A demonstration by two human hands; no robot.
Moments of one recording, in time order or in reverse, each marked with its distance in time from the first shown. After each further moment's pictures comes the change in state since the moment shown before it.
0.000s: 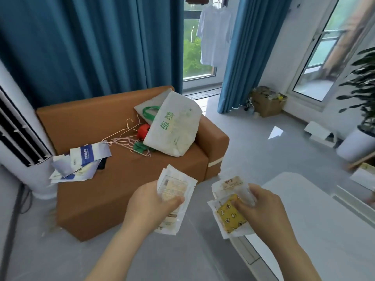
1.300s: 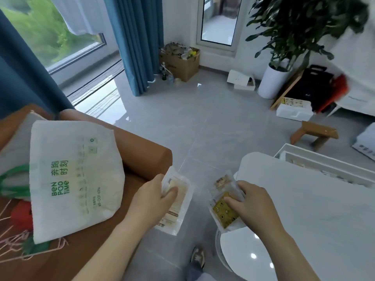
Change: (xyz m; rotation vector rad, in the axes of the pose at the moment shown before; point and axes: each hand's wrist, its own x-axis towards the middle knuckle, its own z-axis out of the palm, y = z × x) left_hand 0.521 0.172 0.192 0.205 -0.557 0.374; right_hand 0.431 0.124 0.002 -0.100 0.187 0.521
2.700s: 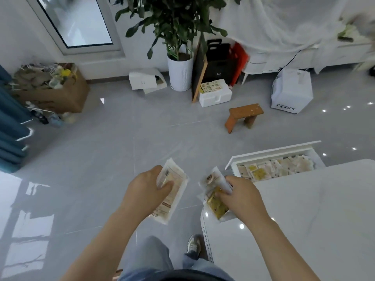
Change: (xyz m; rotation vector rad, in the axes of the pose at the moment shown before) left_hand 0.539 0.316 0.097 0.325 -0.356 0.492; right_hand 0.446 0.123 -0.159 0.048 0.201 0.509
